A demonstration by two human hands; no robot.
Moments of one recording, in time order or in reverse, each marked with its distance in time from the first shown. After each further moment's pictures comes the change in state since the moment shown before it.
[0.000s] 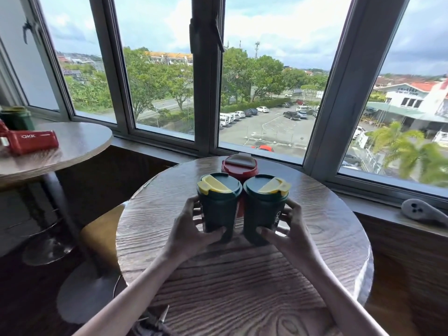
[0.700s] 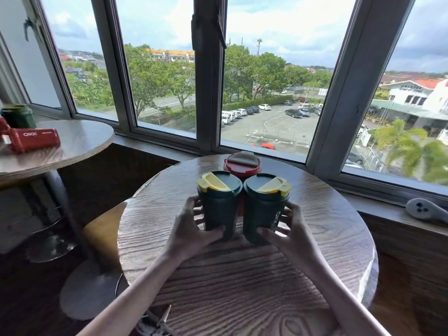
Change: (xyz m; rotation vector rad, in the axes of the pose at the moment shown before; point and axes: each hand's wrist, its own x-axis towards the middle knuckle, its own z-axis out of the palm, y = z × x) left_hand 0.000 -0.002 -0.002 -0.037 -0.037 -0.059; right_hand -0.001 -0.004 0.002 -0.006 -0.028 0.019
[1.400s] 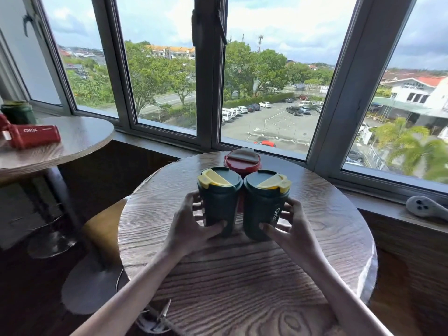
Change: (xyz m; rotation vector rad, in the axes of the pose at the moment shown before) left_hand -0.001 0.003 0.001 0.035 0.070 0.035; right_hand 0.001 0.003 0.001 0.037 0.038 -0.025
